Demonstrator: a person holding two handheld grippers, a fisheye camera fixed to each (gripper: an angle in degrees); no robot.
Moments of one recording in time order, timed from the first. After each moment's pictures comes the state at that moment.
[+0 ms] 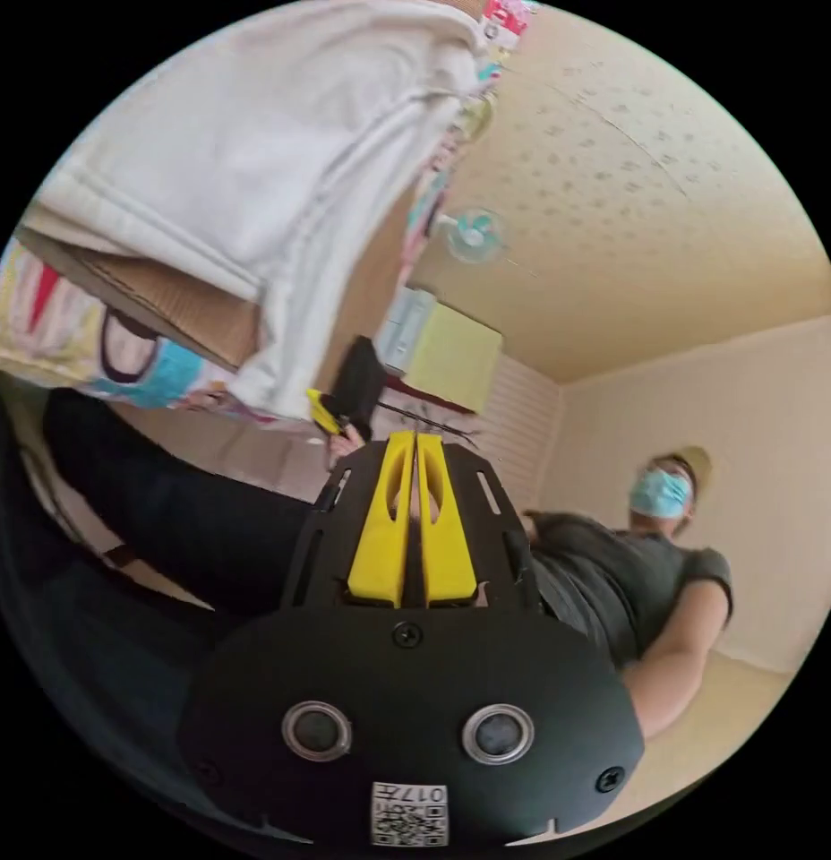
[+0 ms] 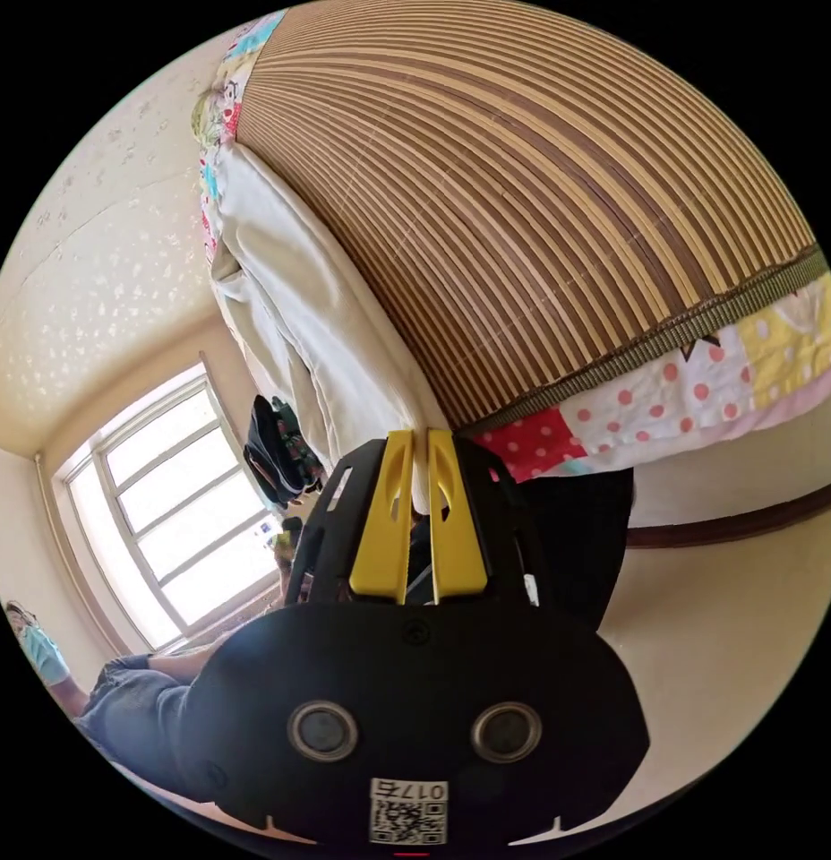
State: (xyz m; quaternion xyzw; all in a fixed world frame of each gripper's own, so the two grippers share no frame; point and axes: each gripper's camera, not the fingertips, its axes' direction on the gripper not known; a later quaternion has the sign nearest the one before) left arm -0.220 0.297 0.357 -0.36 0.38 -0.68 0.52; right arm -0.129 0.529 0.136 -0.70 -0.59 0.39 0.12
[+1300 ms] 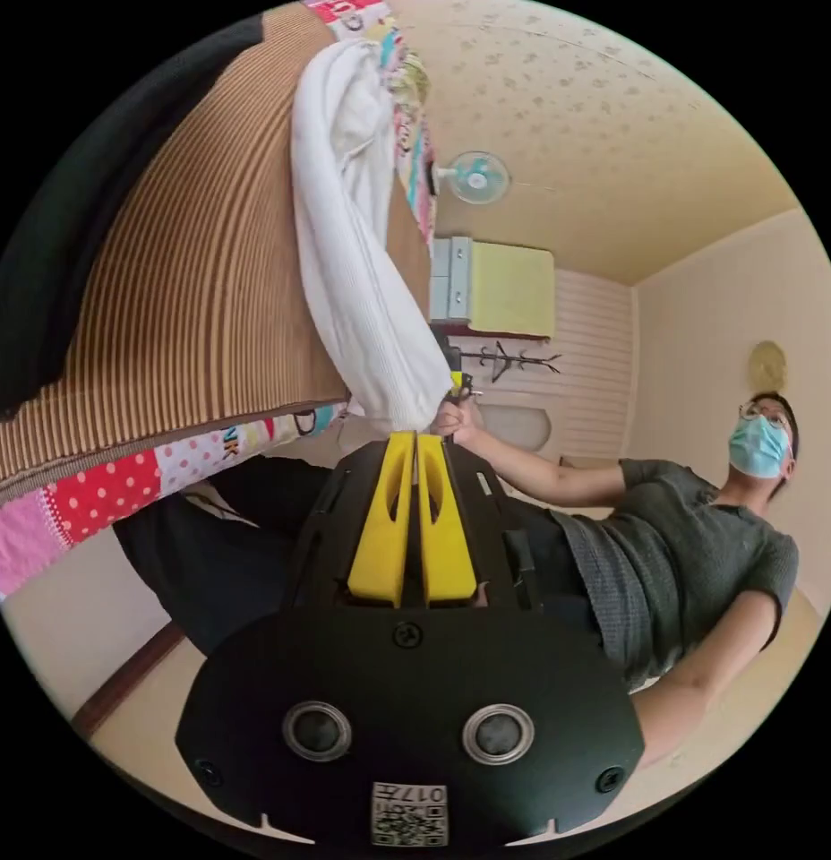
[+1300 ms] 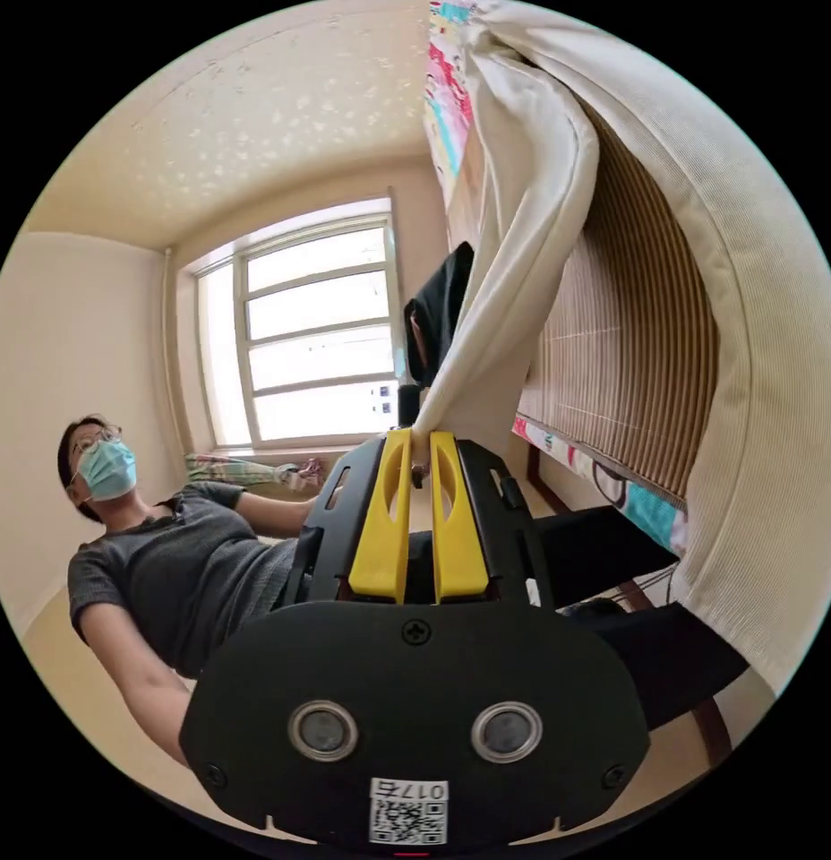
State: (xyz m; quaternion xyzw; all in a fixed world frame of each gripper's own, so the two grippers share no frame) left arm -0.431 0.208 0.224 -0.49 0.37 -0.49 0.62; right arm -0.103 0.400 -0.004 -0.42 -0.83 0.38 -0.03
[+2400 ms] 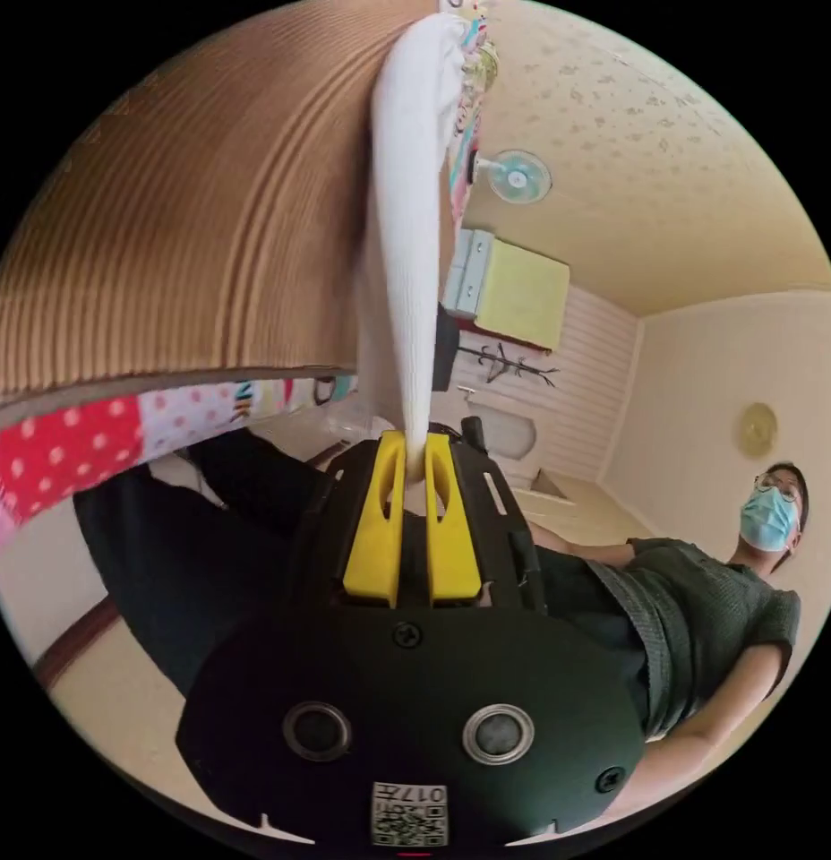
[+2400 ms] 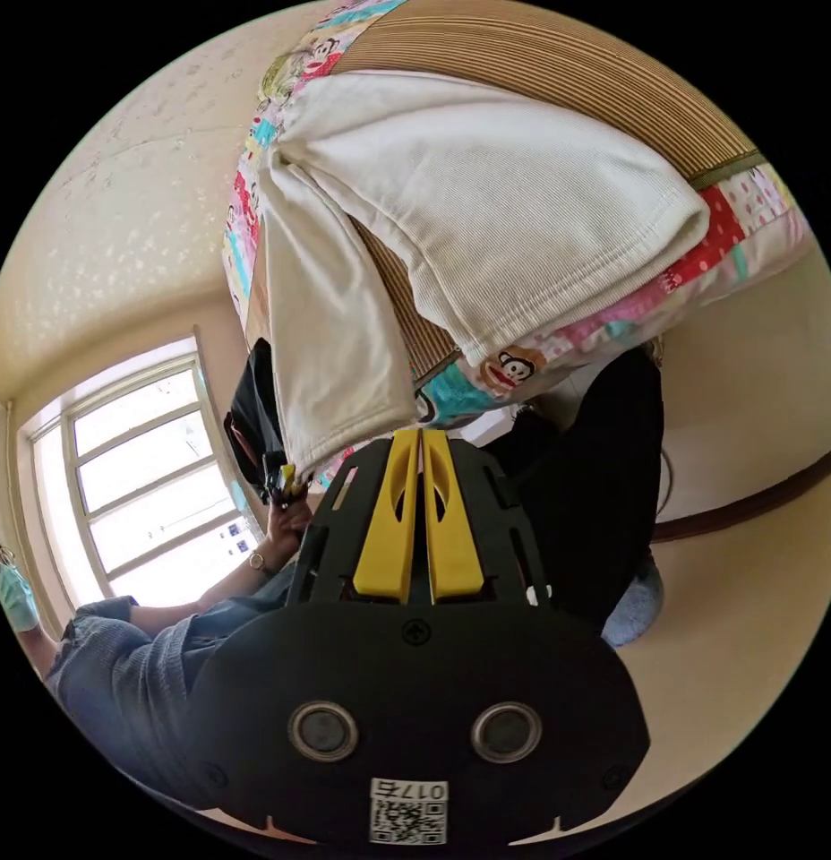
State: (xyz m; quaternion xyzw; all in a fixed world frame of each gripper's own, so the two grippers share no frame) left arm -0.425 0.270 0.227 -0.53 0.33 -0.55 0.55; right arm -0.047 0.431 -0.144 -0.69 -0.57 0.39 0.20
